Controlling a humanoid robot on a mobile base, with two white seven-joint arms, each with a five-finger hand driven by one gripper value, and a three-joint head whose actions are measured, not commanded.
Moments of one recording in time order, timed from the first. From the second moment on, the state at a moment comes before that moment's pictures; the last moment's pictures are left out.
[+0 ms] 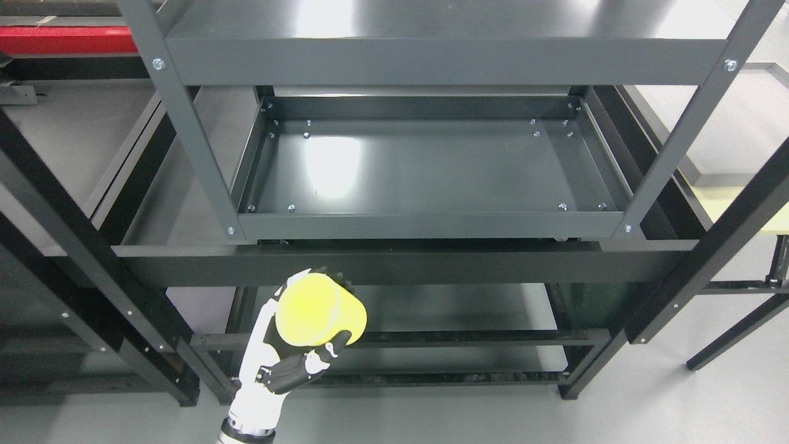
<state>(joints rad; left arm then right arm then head) 0.06 0.01 -0.17 -1.76 0.53 -0.42 -0.39 0.00 0.00 0.00 -0.24 0.00 0.09 -0.12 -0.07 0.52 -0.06</state>
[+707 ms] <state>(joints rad) -0.26 0.08 -0.39 -1.76 0.55 -0.35 -0.38 0.00 0.00 0.00 -0.24 0.00 0.09 -0.12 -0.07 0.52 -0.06</state>
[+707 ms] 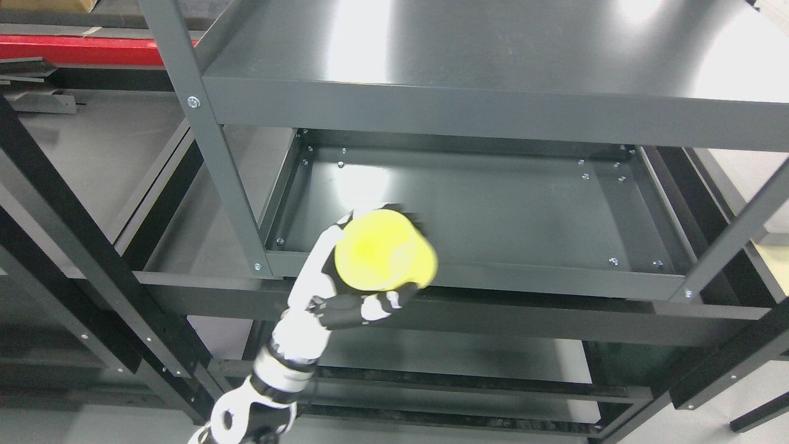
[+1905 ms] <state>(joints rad) -0.92 0.01 -0.80 -1.77 0.87 -0.18 0.14 0.00 0.00 0.00 -0.24 0.00 0.09 -0.12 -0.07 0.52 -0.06</state>
